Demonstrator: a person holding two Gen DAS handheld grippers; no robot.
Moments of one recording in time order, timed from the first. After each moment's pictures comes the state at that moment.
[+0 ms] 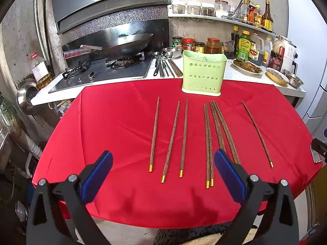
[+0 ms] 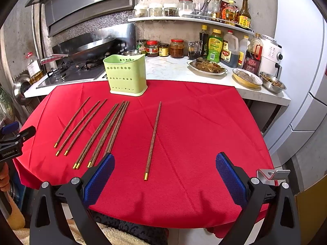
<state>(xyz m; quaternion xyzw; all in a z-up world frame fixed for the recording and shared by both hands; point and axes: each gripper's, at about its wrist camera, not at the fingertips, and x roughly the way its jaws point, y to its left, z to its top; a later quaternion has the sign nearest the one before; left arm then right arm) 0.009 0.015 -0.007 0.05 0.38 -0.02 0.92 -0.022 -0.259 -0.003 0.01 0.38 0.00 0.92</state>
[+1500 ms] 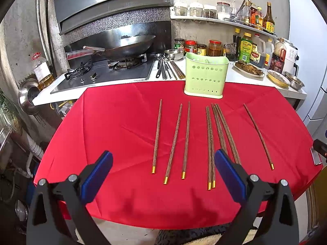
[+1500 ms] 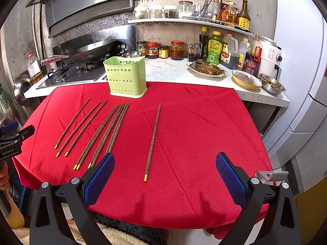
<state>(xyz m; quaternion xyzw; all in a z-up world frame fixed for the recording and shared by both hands) 0.010 0.016 0.000 0.05 0.37 -0.01 0.93 -0.023 -0.260 0.001 0.01 0.38 -0.01 0.93</state>
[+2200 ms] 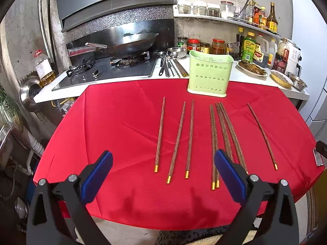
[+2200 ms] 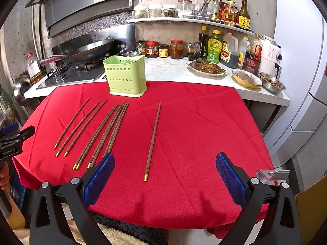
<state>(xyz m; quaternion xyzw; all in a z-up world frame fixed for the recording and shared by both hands) 0.014 0.023 -0.007 0.04 0.38 0.00 0.92 -0.022 -0.260 -0.006 0.01 0.38 0.00 0.92</state>
